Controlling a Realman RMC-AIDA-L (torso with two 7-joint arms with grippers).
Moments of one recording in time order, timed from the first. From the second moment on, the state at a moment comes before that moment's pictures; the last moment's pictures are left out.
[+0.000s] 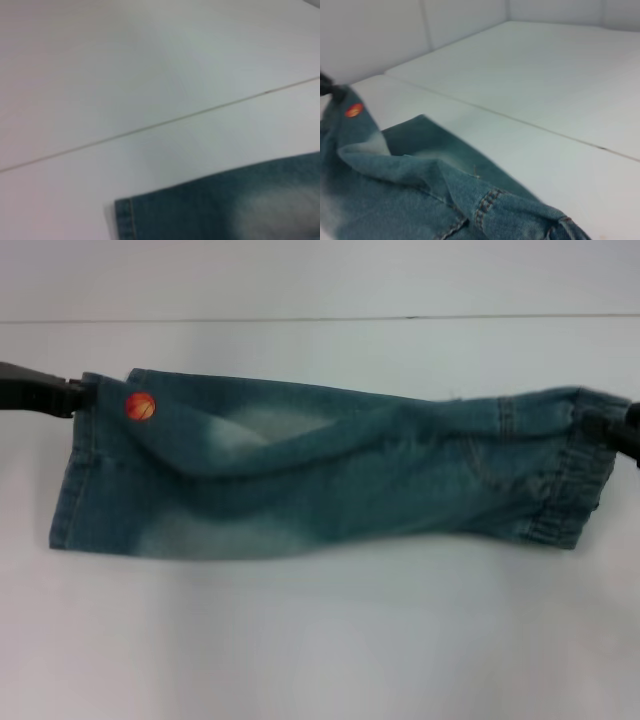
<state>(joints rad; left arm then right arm) -0.62 -2.10 0.62 1.10 2.52 1.31 -2.06 0.49 2.09 -0.45 -1.03 -2.26 -1.55 1.61</state>
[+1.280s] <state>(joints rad) -0.69 -2.14 0.79 0.97 2.53 0.90 -2.07 0.50 2.08 -0.55 -0.92 -2.27 -1.23 1.68</state>
